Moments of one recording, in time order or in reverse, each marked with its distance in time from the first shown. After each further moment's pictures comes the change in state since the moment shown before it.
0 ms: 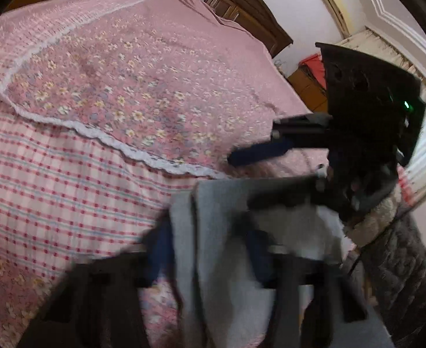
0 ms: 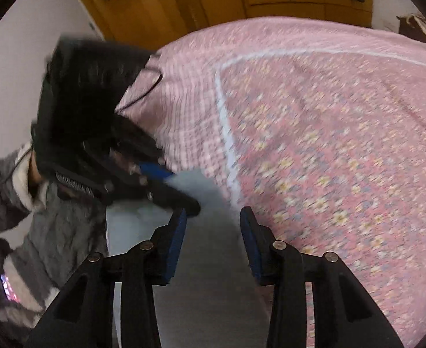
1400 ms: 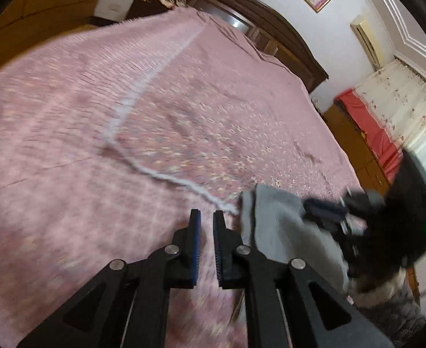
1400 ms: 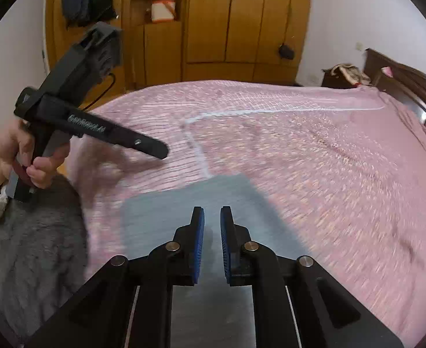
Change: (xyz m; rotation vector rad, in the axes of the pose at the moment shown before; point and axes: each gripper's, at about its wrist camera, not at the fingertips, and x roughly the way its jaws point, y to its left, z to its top) left arm -0.068 0.033 0.004 -0.105 -0.165 0.177; right arm -0.014 0.110 -0.033 0.055 -0.343 -0.528
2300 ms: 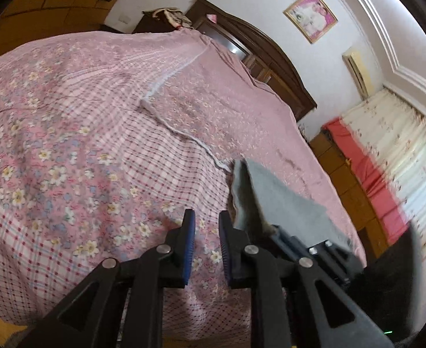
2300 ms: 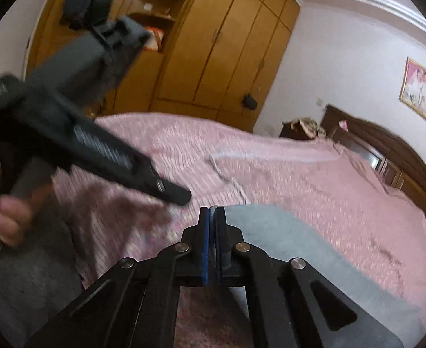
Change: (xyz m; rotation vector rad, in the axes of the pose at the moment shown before) left arm -0.050 0.011 -0.073 -0.070 -0.129 -0.093; right arm 0.018 0.107 -0.002 -0.127 -0.207 -0.286
